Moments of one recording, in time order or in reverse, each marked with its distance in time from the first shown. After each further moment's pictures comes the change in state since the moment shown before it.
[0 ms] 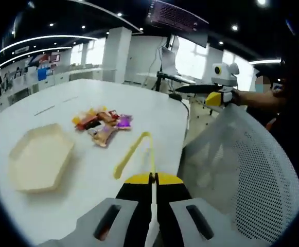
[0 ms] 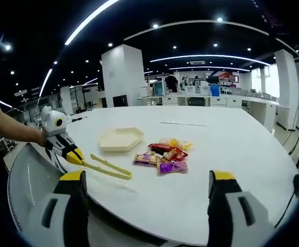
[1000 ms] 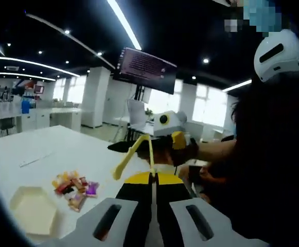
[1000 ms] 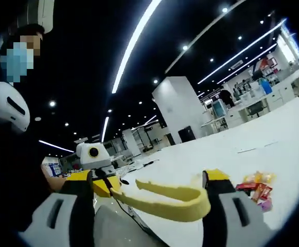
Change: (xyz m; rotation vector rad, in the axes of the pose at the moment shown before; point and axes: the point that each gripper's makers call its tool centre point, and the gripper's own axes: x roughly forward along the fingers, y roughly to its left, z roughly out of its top) left arm -0.066 -0.112 0.153 0.048 -0.357 -0.197; right arm -0.001 0.139 0.148 0.258 -0.327 0.623
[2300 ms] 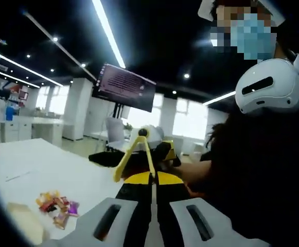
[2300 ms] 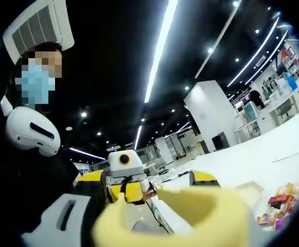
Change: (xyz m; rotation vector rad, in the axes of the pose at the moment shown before) left arm 0.003 -0.047 0.052 -0.007 -0.094 -0.169; right arm 0.013 0.070 0.034 0.018 -0.046 0.250
